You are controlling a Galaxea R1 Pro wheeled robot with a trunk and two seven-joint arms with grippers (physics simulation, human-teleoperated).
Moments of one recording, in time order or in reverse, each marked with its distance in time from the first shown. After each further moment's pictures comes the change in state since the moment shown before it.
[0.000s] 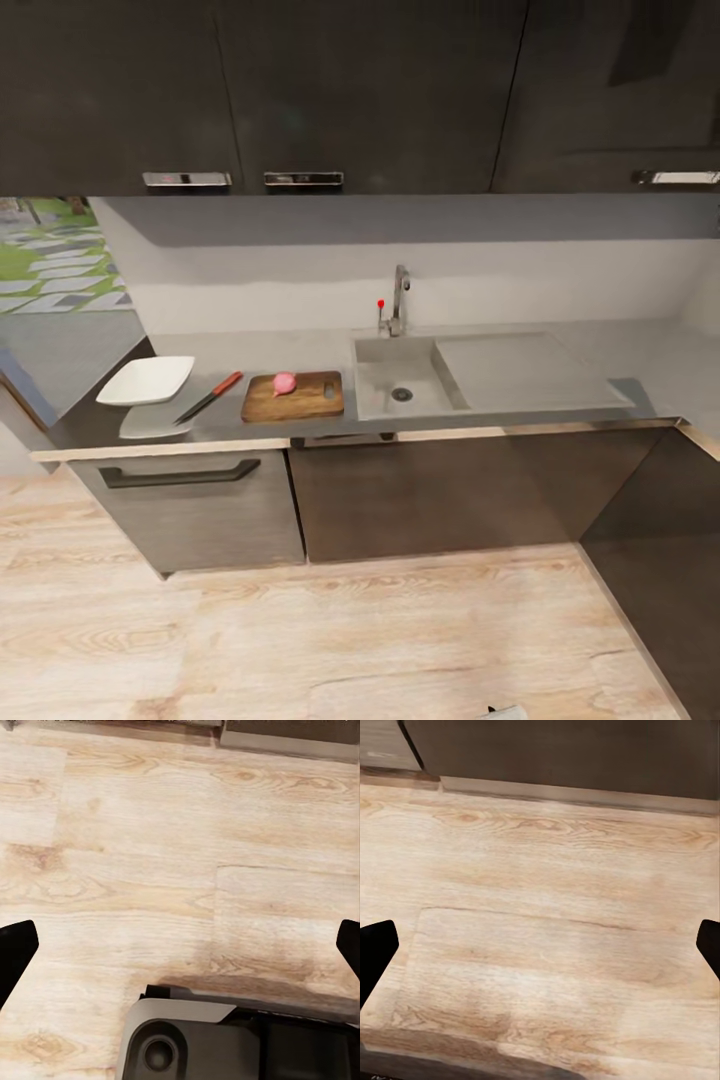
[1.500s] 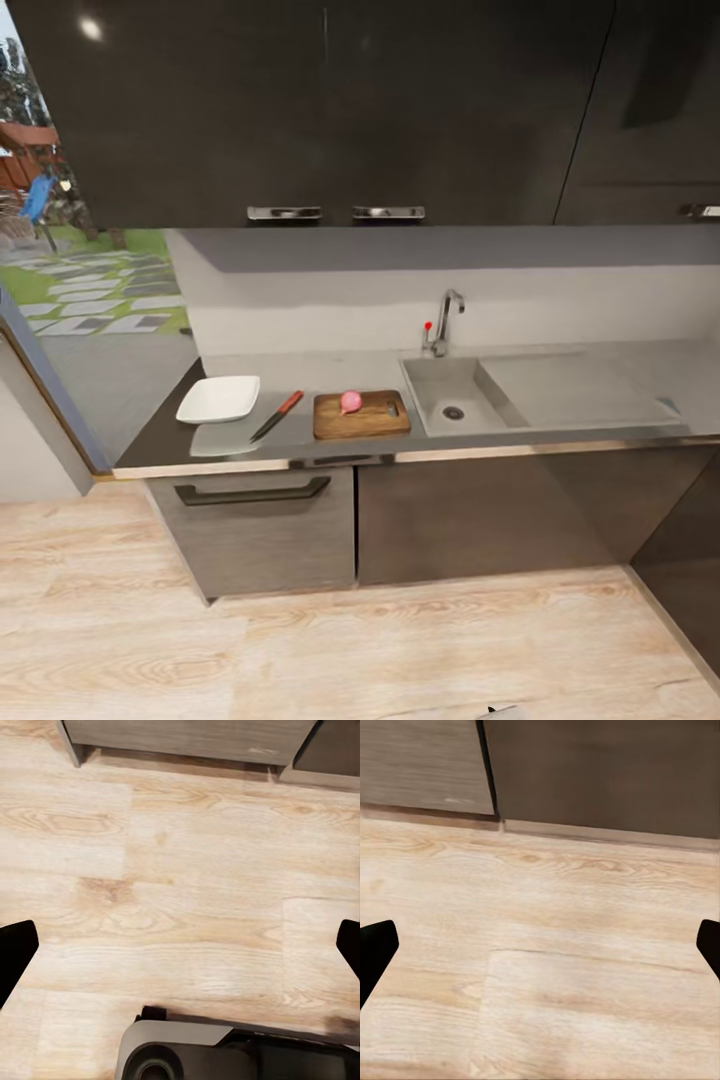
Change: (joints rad) left arm 0.000 0.000 0.000 0.015 0.000 0.001 0.000; right arm 0.000 0.000 0.000 0.001 0.001 -0.001 0.000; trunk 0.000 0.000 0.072
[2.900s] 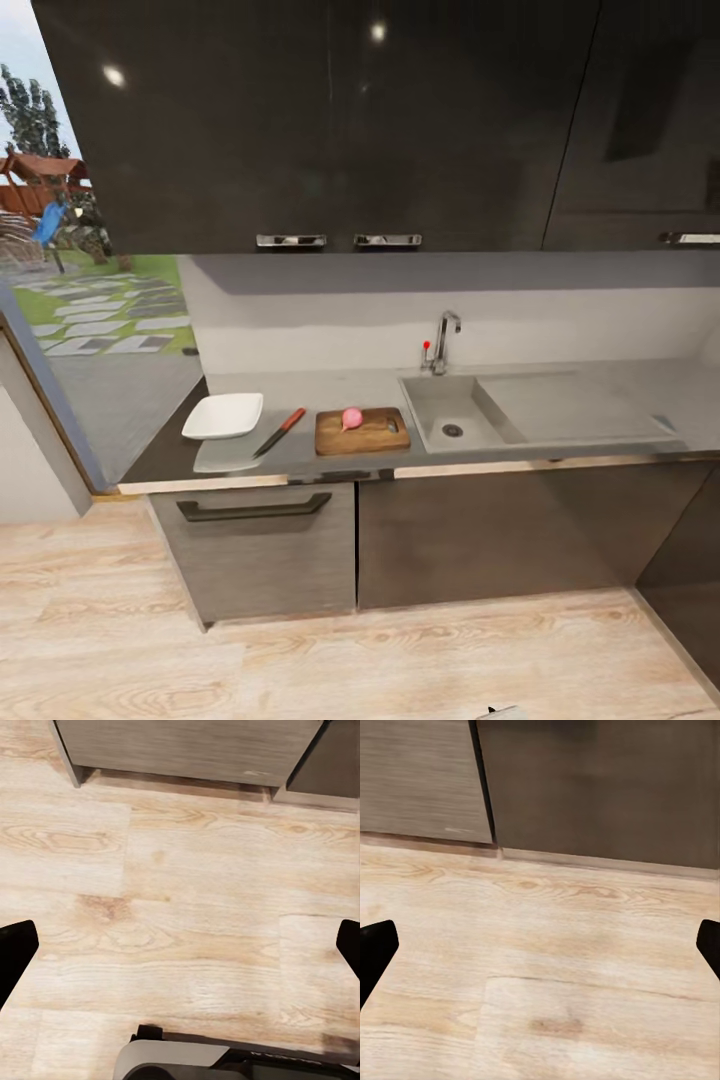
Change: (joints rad) left arm -0.001 -0.001 0.000 0.020 0.000 -0.001 0.000; right arm 0.000 0.000 0.000 0.000 0.000 0.000 0.000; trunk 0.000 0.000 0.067
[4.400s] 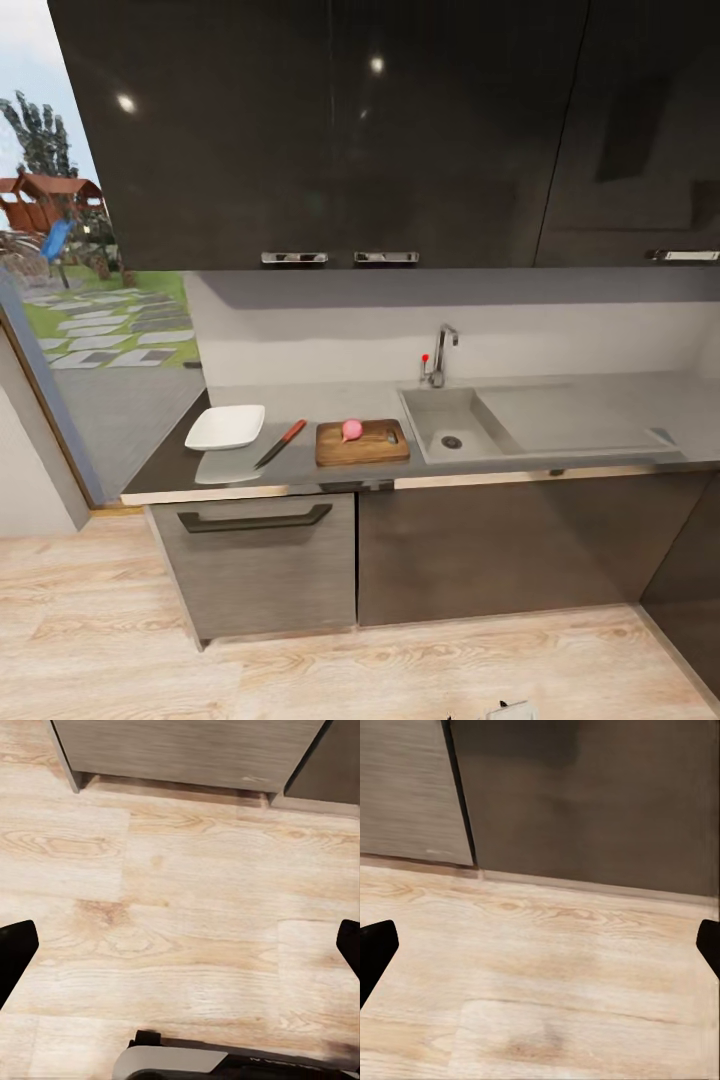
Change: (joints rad) left arm 0.000 0.000 0.000 0.028 0.000 0.001 0.000; right arm 0.000 -0.033 -0.006 -0.016 0.002 -0.001 0.000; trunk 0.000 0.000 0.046
